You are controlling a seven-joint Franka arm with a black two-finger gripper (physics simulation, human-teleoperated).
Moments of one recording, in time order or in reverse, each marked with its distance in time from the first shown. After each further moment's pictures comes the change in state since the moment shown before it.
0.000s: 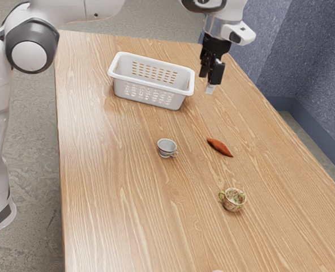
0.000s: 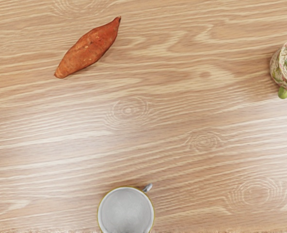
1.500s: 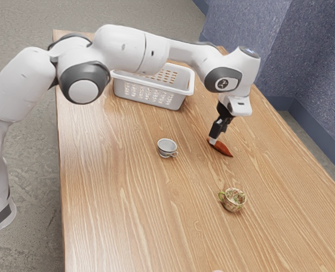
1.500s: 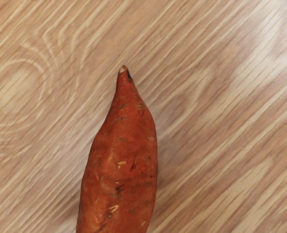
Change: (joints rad) arm 0.033 0.407 0.058 -0.014 -0.028 0.403 0.753
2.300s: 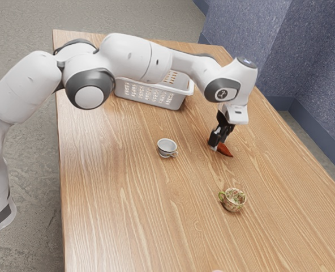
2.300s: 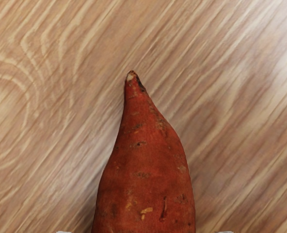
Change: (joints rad) arm 0.011 0.068 0.001 0.006 -0.031 0.069 0.119
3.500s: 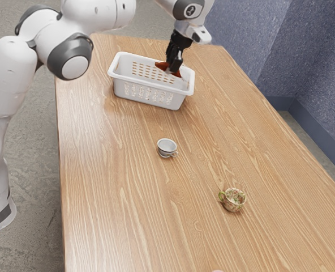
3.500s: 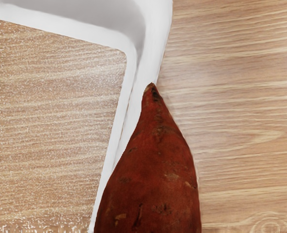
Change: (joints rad) arm 0.007 -0.263 0.401 -0.001 0.042 -0.450 -0.420
